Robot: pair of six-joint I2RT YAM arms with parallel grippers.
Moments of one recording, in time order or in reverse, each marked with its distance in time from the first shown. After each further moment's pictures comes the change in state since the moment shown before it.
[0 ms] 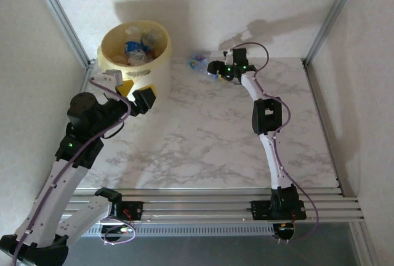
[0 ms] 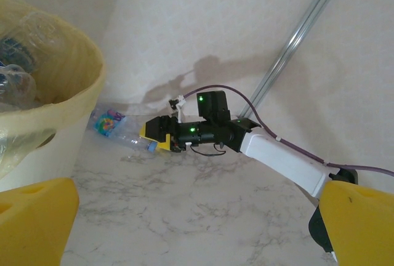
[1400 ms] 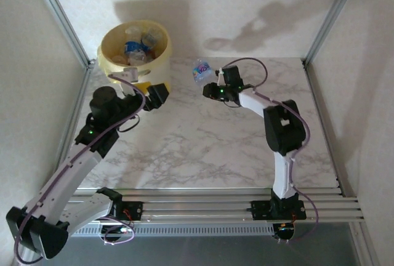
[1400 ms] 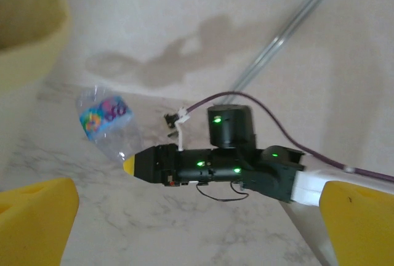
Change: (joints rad) left arm -0.084 0.167 -0.071 0.196 0.014 -0.180; right arm 0.178 -0.800 -1.155 0.342 0.187 0.064
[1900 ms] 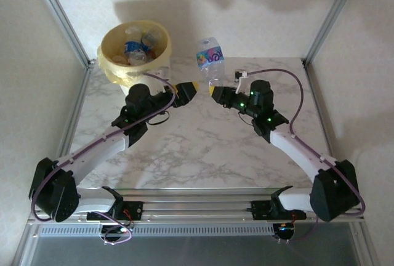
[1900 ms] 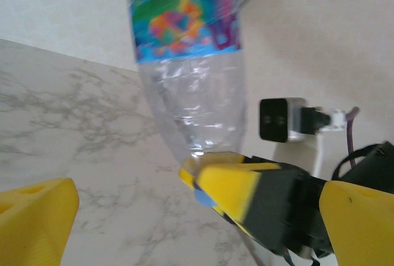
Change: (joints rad) left arm -0.157 0.317 -0.022 0.422 0.058 -0.228; right arm 0.057 -0.736 -0.508 0.332 -0.074 0.115
